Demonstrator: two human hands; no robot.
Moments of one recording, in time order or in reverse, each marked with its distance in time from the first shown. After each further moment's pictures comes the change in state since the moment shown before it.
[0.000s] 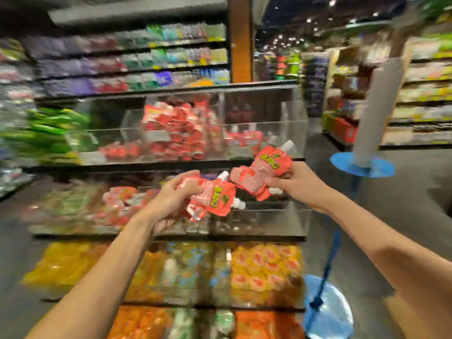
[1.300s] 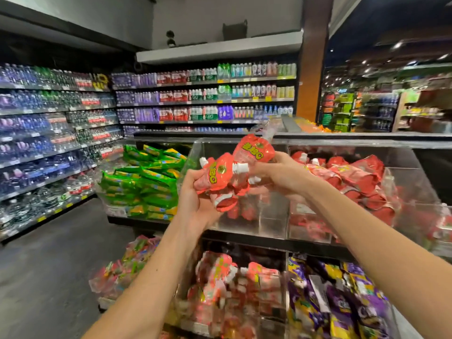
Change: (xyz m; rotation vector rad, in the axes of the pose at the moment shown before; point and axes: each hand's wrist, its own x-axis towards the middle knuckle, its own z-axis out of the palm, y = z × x) left_hand 0.212 0.115 -0.376 -0.880 -0.061 0.093; right_hand 0.374 -0.159 0.380 0.215 -0.257 0.025
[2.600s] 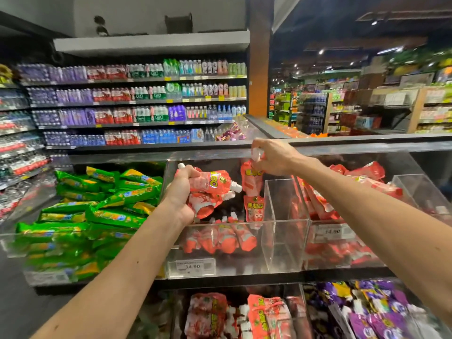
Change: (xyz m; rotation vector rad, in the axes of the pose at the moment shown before) left_hand 0.148 0.065 -0.032 0.511 0.300 -0.148; right_hand 0.159 0.019 -0.053 -1.273 0.284 0.054
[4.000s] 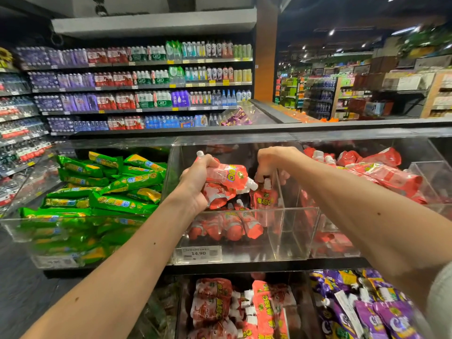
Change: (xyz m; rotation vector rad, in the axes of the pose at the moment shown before) left_hand -0.002 -0.008 0.009 0.148 0.006 -0.025; right_hand 0.016 -0.028 0.026 -0.235 -0.532 0.280
